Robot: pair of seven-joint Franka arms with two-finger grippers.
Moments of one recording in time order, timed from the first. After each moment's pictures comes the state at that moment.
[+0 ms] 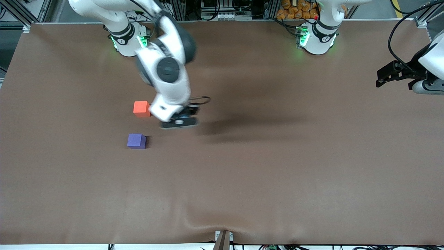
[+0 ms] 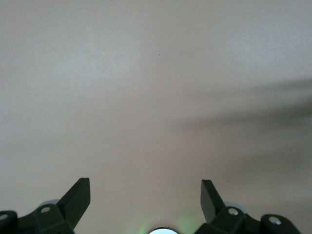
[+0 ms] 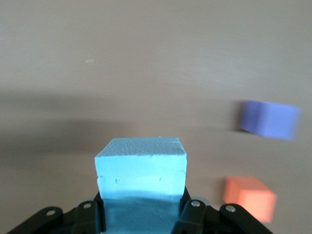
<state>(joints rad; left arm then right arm) -0.04 -0.01 -0.02 -1.55 0.00 1.48 0.03 0.58 0.31 -0.03 -1.68 -0.04 1.88 0.48</state>
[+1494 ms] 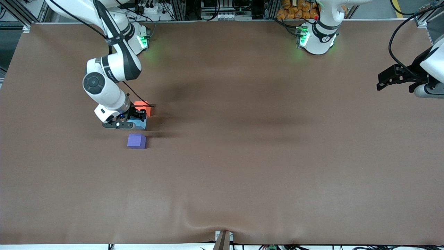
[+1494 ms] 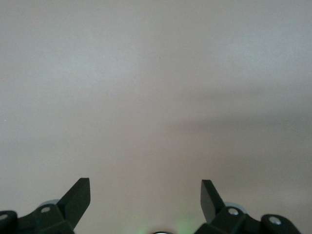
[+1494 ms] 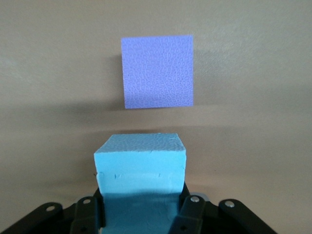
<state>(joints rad) -0.03 0.00 -0.02 -1.55 -0.02 1.51 0.03 0.28 0.18 -0.02 -2.35 0.01 2.49 0.28</state>
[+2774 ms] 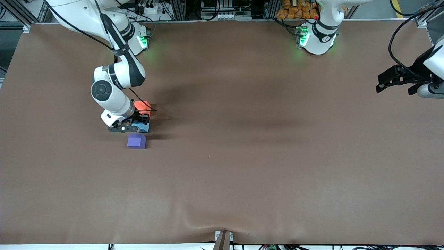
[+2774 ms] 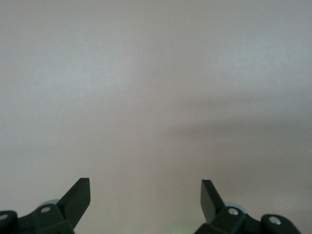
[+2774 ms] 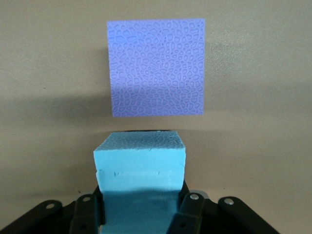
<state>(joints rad) -0.03 0.01 -0.02 -1.53 -0.04 1.53 0.03 0.27 0.27 -0.03 -2.35 0.01 2.59 0.25</state>
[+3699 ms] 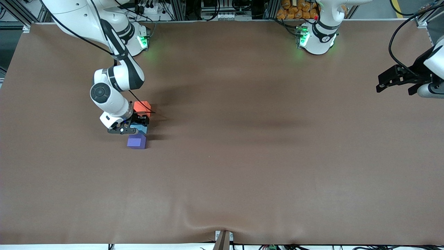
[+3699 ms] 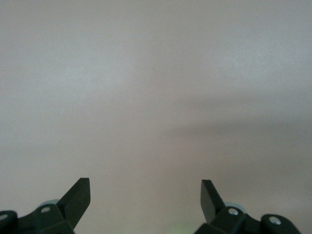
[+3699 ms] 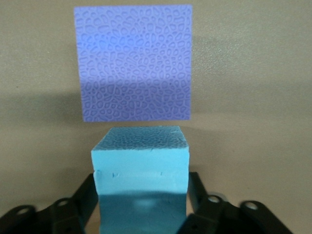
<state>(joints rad) -0.03 0.01 -0.02 -1.53 -0.04 1.53 0.03 0.25 0.31 -0.02 -2.36 0.02 2.62 0.23</state>
